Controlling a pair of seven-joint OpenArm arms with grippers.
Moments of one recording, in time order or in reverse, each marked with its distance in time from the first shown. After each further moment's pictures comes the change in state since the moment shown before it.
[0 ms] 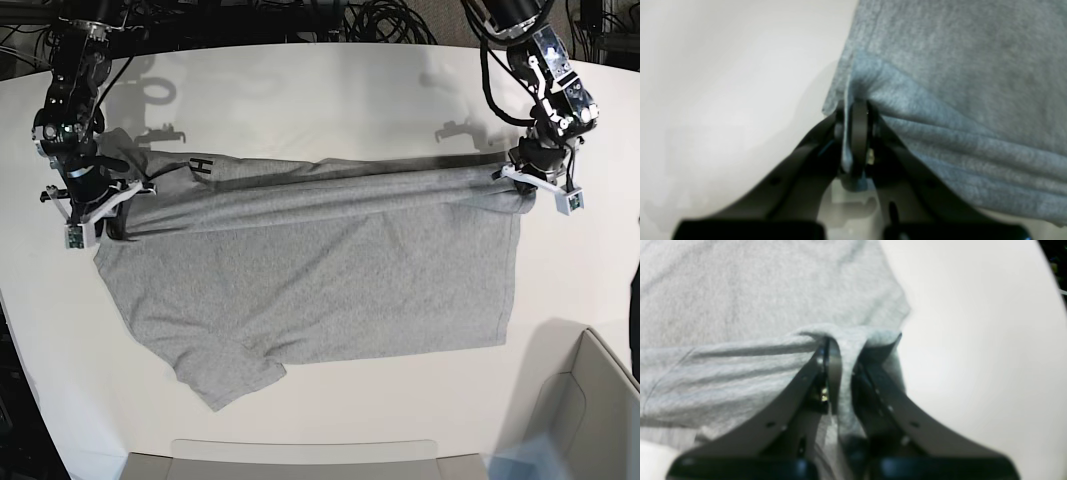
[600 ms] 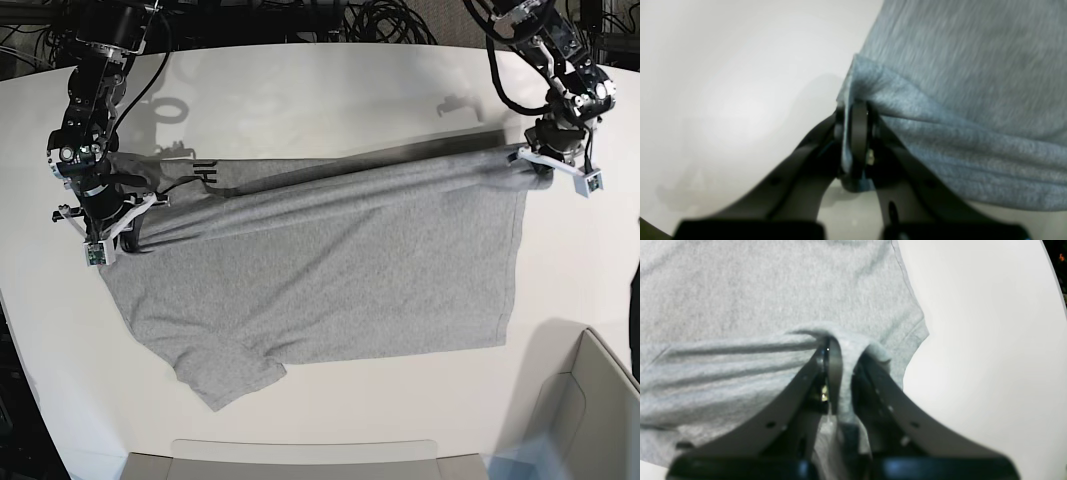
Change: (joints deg) left arm 4.2 2.4 -6.2 12.2 0.0 -0.3 10.6; right arm 5.4 -4.5 0.1 -3.8 -9.4 4.6 0.3
